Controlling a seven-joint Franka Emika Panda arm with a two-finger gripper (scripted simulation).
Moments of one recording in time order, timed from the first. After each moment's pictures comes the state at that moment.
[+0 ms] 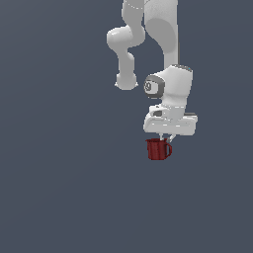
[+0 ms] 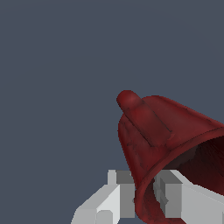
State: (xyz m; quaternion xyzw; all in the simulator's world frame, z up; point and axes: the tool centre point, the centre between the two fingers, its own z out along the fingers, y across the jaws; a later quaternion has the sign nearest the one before) arm 0.005 0.169 0.138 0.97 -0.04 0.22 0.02
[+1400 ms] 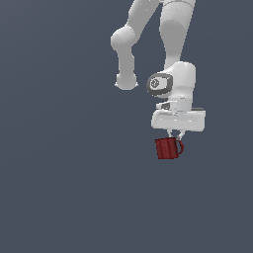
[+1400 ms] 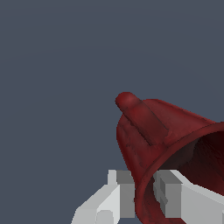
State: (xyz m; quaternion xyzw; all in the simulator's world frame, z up) arm 0.012 0.200 0.163 0.94 -0.04 0.35 0.02
